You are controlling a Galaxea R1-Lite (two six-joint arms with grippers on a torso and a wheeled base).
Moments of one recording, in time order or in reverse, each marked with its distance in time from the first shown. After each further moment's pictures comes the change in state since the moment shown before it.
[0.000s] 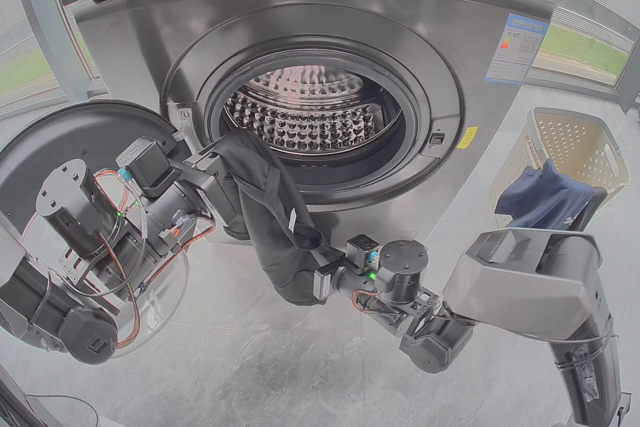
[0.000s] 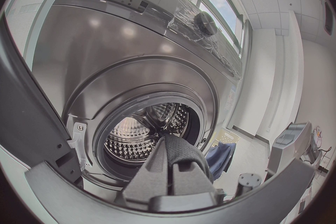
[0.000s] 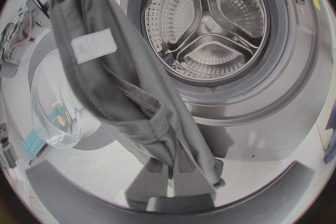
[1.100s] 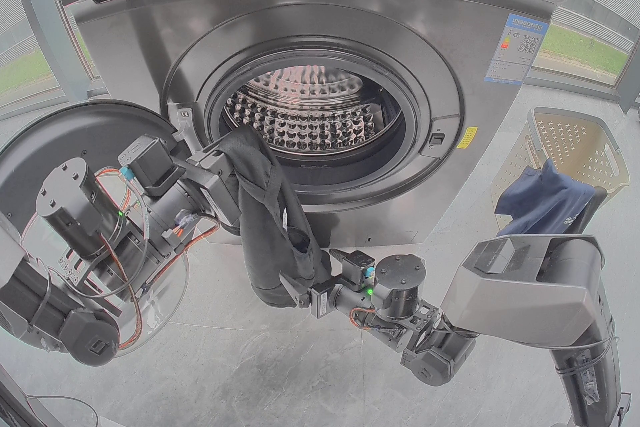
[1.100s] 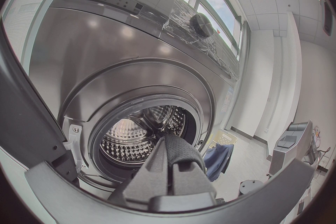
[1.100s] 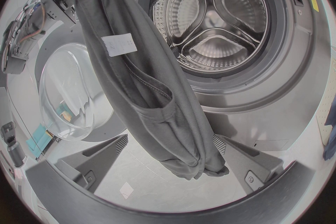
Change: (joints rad) left arm -0.020 -0.003 -0.009 0.000 0.002 0.004; right arm 0.040 -0.025 0.086 0.001 -0.001 0.013
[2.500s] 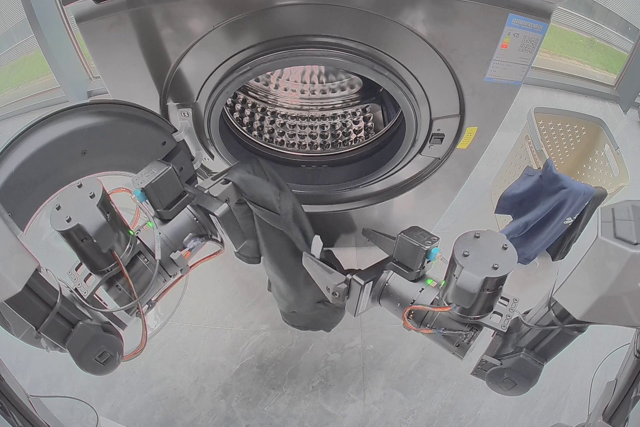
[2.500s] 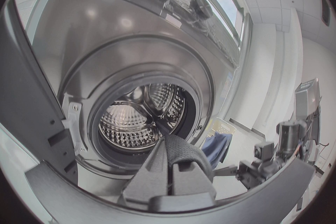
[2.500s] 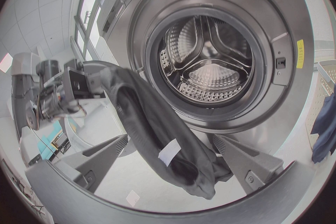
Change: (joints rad) left arm -0.002 0.035 0.059 0.000 -0.007 0.001; right arm 0.061 -0.417 0.314 0.047 -0.068 0.050
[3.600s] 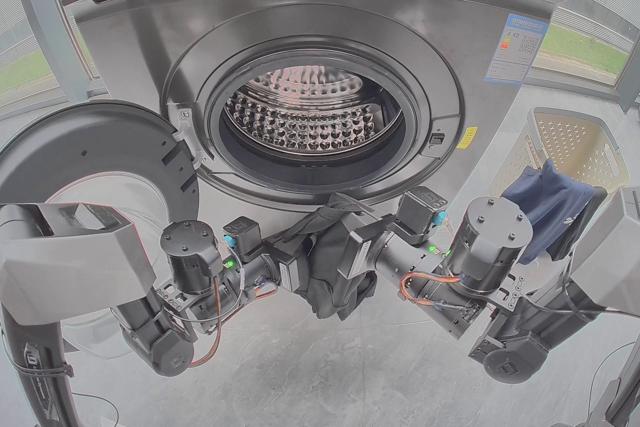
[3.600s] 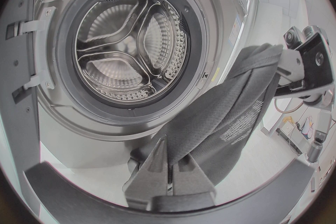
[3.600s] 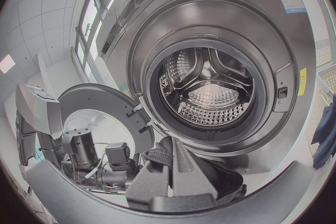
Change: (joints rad) left arm -0.036 0.384 -0.134 0.000 -0.002 0.022; right arm 0.005 -0.042 -0.111 0.005 -0.049 -0.013
